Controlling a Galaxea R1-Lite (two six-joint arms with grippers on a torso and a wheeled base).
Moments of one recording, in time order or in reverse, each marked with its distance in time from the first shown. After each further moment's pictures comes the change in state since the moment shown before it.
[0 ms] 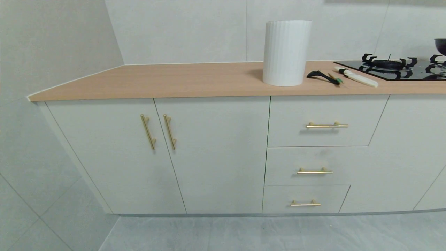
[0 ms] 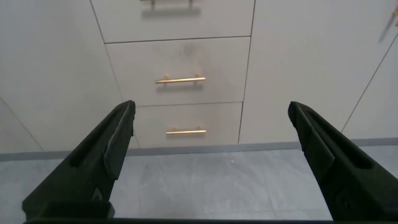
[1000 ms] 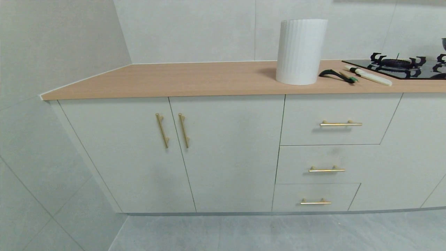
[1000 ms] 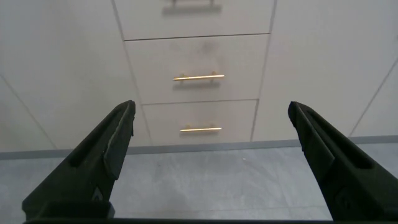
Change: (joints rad) left arm 0.000 0.000 0.000 0.000 0.000 -0.001; right arm 0.000 0.000 0.000 0.000 0.000 0.000
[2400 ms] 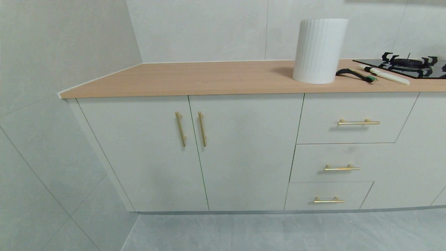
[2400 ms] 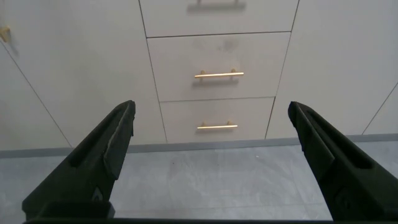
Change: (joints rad) left arm 0.000 0.001 0.000 -0.001 0.000 0.006; right arm 0.000 0.000 -0.001 -0.004 -0.007 -0.006
